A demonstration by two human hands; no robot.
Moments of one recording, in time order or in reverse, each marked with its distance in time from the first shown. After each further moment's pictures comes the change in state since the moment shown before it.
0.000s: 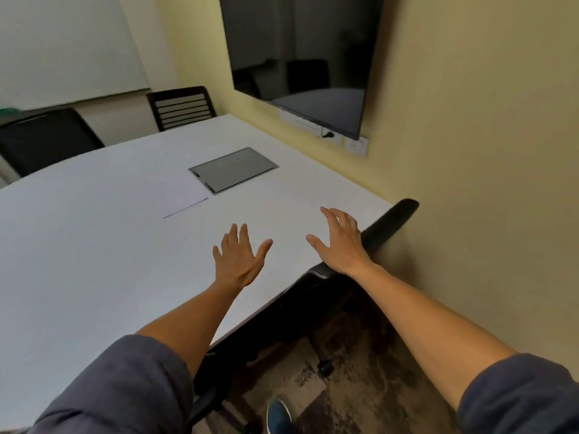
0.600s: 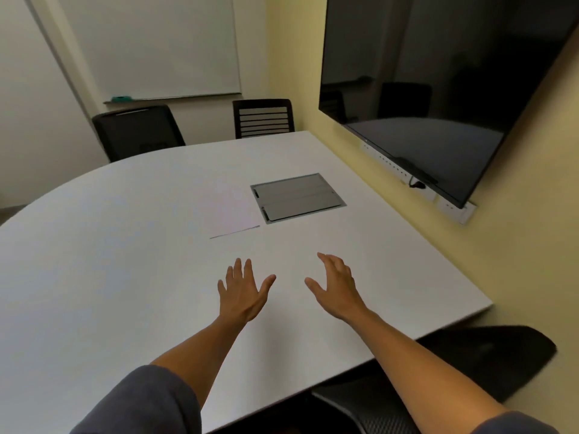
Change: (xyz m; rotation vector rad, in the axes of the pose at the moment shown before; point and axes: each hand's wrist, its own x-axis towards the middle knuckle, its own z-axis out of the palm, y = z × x) left_hand 0.150 -0.078 0.021 -0.016 0.020 -0.363; right_hand 0.201 -0.023 0.114 0.153 -0.317 -0.138
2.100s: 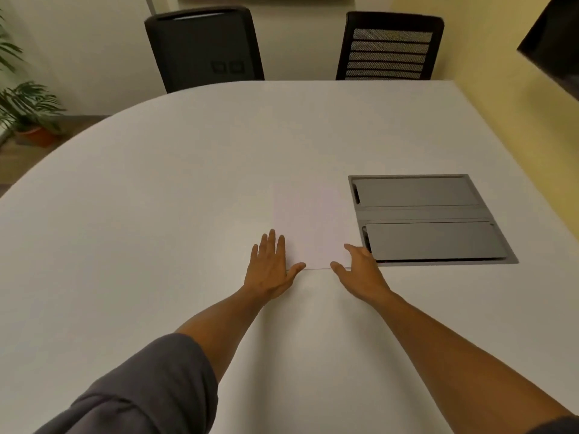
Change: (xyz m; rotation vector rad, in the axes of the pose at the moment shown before) left_hand 0.393 -0.185 0.022 0.181 -0.120 -0.063; right_hand 0.434 -0.051 0.219 -0.028 -0.383 0.089
